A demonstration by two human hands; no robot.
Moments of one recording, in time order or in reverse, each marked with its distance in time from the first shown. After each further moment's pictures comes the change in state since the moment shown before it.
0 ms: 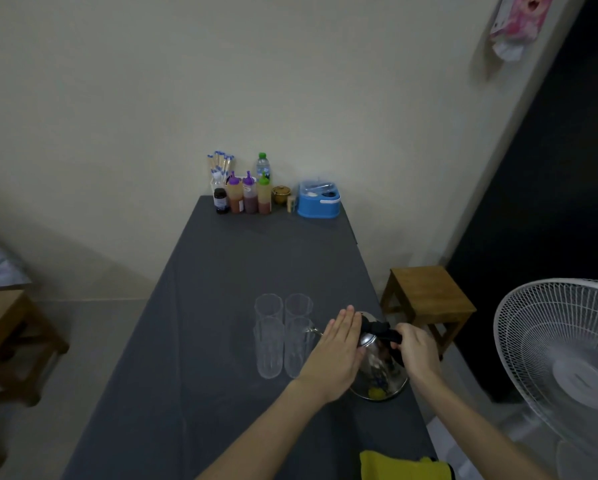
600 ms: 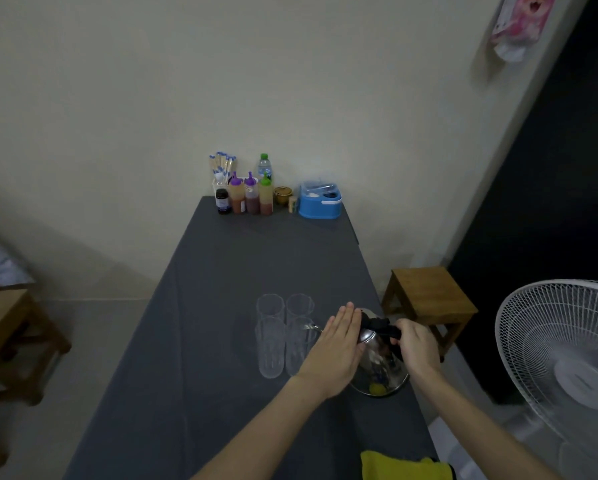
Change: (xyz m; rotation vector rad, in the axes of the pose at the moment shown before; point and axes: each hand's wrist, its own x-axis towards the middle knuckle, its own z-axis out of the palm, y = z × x) left_hand 0.001 -0.002 -0.005 0.011 0.009 -0.001; right_hand -0.001 -0.011 0.000 0.006 0.024 -0.026
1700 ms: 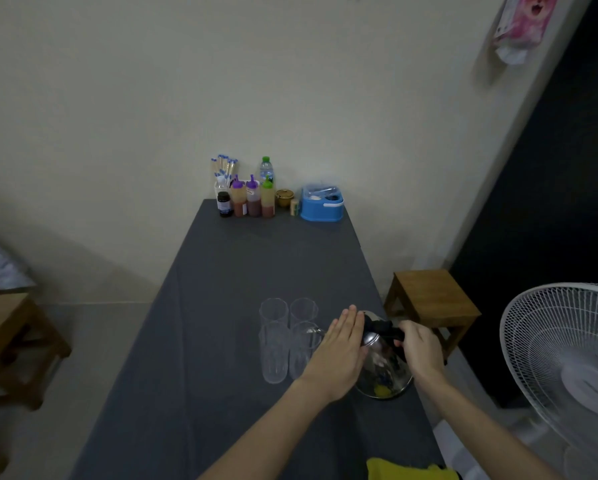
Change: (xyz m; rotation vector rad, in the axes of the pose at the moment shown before) left_hand 0.004 -0.007 0.001 -0.007 -0.016 -0.010; right_hand 0.002 -0.003 0.006 0.024 0.020 -0.014
